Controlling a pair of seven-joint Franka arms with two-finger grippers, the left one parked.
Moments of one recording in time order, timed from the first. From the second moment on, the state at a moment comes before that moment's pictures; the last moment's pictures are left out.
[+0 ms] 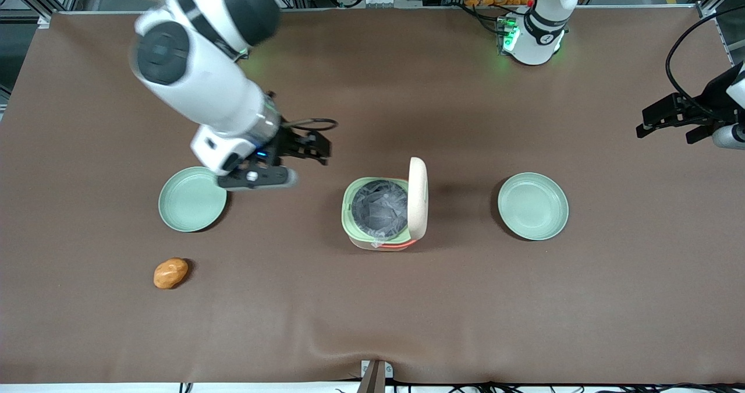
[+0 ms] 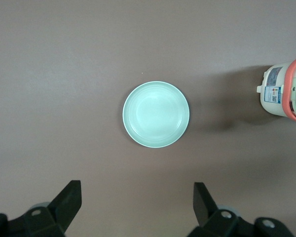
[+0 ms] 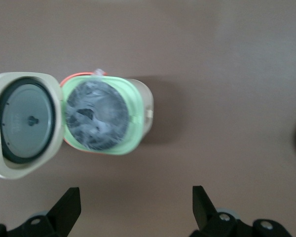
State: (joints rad) arm 0.49 0.40 -0.01 -1.19 0.23 1.63 0.50
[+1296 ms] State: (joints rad) arm 0.01 0.16 -0.01 -1.31 0.00 1.31 0.05
